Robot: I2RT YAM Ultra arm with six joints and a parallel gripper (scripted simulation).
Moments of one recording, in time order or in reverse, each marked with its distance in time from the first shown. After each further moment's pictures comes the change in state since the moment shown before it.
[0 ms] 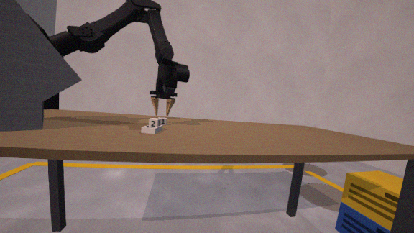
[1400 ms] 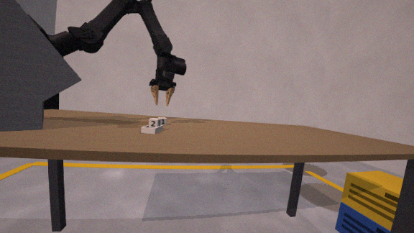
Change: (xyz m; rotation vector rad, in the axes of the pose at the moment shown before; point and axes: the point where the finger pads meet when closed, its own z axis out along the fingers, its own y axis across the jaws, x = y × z) arm 0.014 0.001 -0.044 0.005 -0.183 -0.020
